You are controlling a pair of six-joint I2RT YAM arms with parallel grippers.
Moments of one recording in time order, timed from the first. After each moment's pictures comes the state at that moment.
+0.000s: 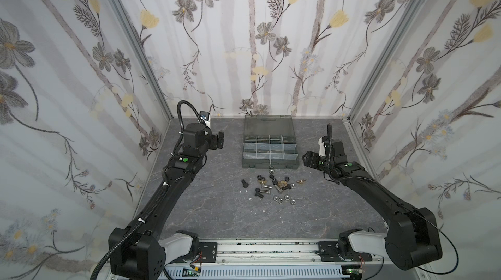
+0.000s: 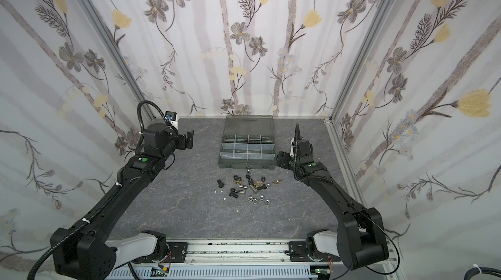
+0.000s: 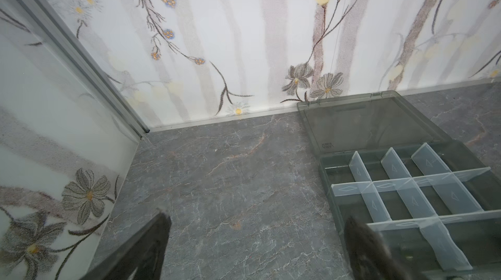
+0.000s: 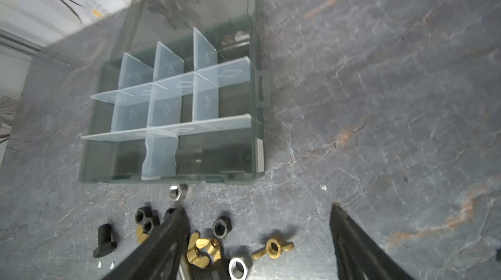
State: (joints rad) left arm -0.25 1.21 1.04 -0.22 -0.13 0.03; right arm 0.26 1.29 0.82 -0.33 -0.08 0.48
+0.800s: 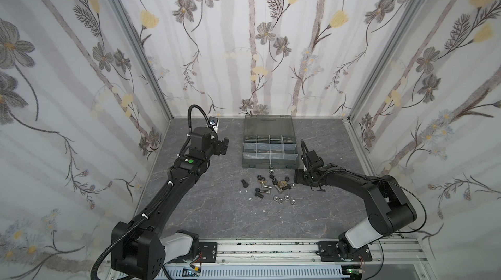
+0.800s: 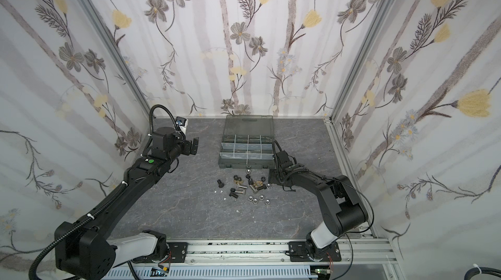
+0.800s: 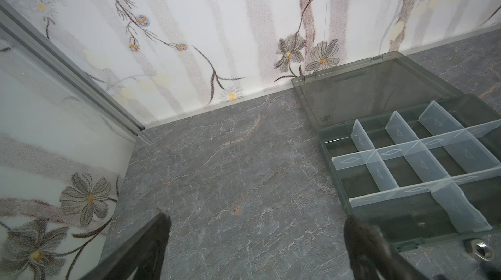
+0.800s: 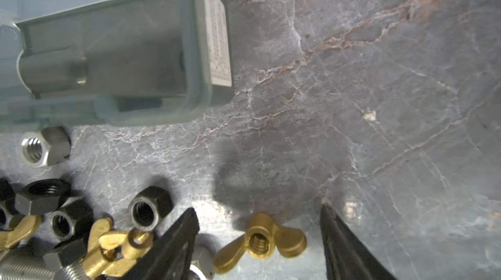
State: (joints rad) left arm -0.30 1.23 0.99 -0.21 -0.18 0.12; right arm 0.42 1.58 0.80 -0.35 0.01 0.54
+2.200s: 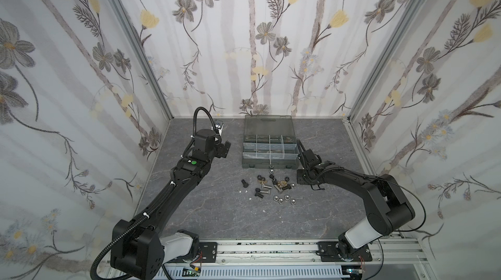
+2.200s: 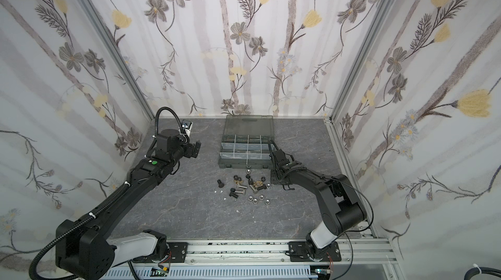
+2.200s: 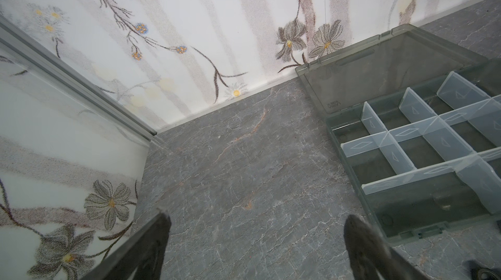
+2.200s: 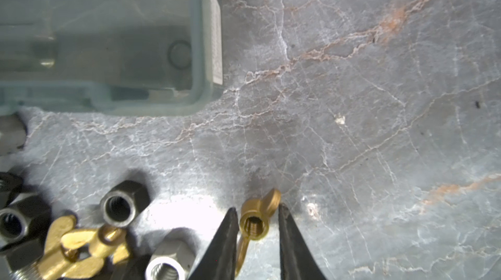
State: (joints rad) left arm -0.34 1.23 0.97 -0.21 -0.24 0.21; right arm 0.46 1.61 0.85 -0.45 0.14 0.46
